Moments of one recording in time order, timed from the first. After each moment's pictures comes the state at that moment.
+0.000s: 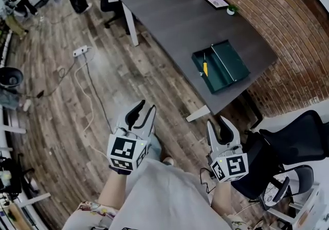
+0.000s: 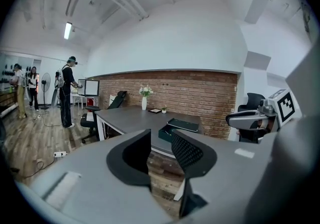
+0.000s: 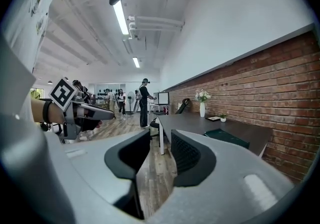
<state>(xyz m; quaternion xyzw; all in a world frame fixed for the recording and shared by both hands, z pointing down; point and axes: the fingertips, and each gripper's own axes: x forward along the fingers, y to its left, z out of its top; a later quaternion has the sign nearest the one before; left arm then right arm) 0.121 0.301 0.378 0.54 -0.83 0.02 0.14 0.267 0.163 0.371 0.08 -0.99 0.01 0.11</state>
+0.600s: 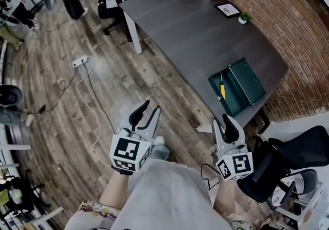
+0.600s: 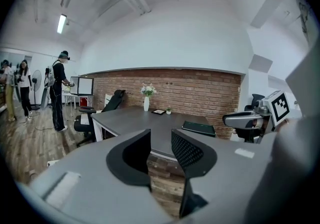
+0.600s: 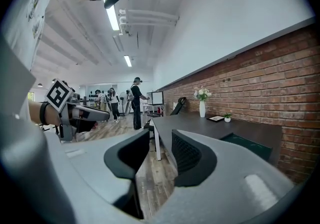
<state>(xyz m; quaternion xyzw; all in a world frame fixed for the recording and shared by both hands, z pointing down) -0.036 0.279 0.377 0.57 -0.81 0.03 0.14 0.116 0.140 0.372 0.12 -0.99 0.03 0.10</state>
